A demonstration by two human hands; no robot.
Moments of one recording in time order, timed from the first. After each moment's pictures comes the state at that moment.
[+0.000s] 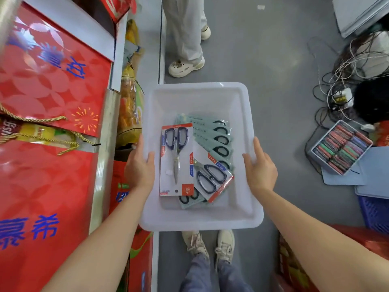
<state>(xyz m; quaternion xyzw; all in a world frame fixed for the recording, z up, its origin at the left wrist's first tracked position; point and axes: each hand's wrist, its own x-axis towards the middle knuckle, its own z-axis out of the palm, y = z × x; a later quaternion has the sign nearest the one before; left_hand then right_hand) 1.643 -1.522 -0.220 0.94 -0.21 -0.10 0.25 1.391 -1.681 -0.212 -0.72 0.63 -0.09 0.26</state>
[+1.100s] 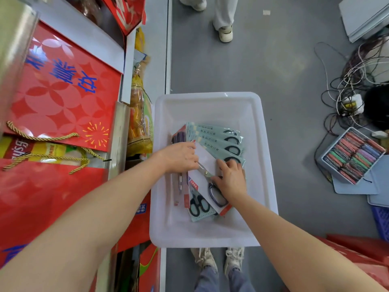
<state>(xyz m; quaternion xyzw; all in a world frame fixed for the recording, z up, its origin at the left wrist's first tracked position) 1.691 -1.624 -0.200 0.36 -0.91 -0.04 -0.20 1.481 -1.659 -0.257 -0.82 0.50 0.08 0.27</state>
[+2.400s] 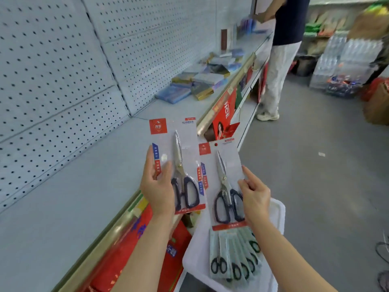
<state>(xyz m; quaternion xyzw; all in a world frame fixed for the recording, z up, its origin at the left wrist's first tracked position) 1.608 -1.472 0.138 0.67 -0.04 0.16 0.72 1.511 -1.644 0.088 -0.60 0.34 -0.31 0.65</state>
